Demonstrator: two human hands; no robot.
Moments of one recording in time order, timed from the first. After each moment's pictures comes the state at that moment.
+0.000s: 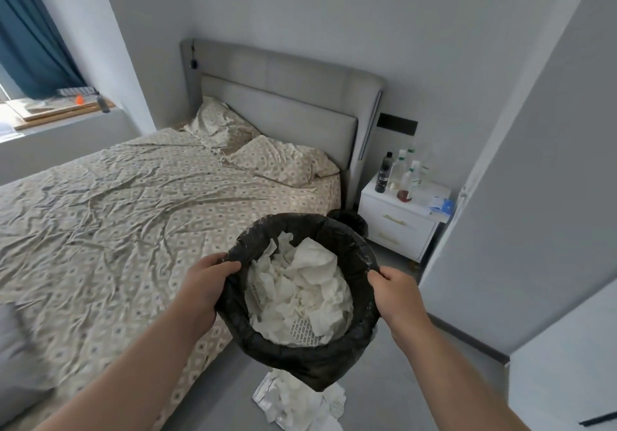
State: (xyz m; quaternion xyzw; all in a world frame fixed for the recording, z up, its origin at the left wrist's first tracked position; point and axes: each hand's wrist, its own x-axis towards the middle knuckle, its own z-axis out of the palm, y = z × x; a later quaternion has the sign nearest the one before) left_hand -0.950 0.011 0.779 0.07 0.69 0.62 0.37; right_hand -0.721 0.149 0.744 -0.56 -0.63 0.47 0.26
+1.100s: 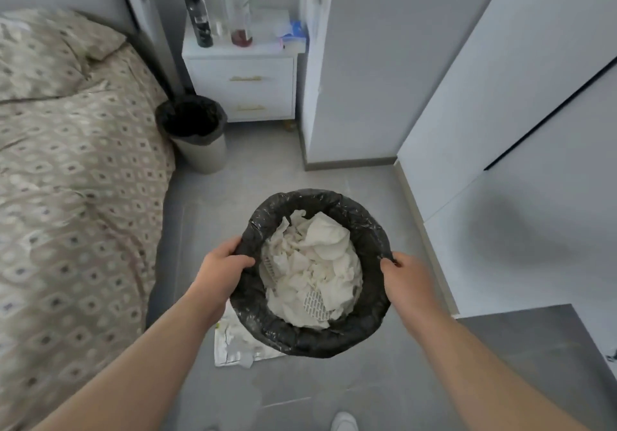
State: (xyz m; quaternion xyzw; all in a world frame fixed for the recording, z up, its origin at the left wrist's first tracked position) left_hand -0.945 0.200 0.452 0.34 0.65 0.27 0.62; right_hand -0.681 0.136 0.441 -0.83 -0.32 0.38 0.27
